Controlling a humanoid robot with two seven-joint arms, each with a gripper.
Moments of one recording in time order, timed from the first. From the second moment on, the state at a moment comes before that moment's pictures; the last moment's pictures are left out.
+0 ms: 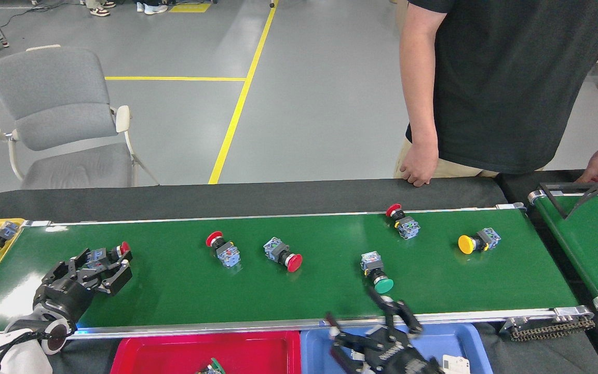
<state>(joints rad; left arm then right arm) -0.42 0.33 0.20 -0.76 -1.45 -0.44 0.01 0.24 0.11 -0.02 -1.68 1.47 -0.25 -0.08</state>
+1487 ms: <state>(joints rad) 0.17 0.16 0.22 -1.62 -1.39 -0.79 0.09 -0.26 0.13 0.40 -1.22 1.48 0.07 0.10</state>
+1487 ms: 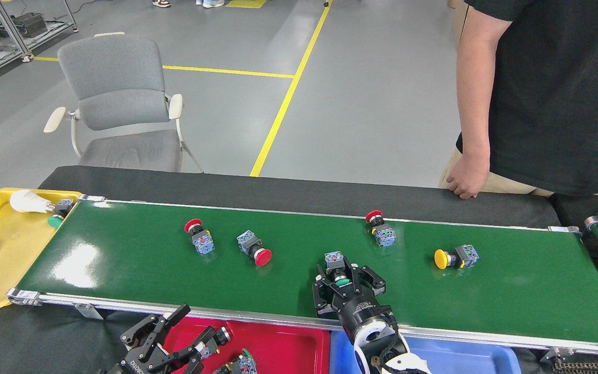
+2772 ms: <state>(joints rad) -0.28 0.22 0.23 -1.03 -1.50 -0.38 -0.03 0.24 0.06 -0.15 -1.66 1.43 -0.13 -0.10</state>
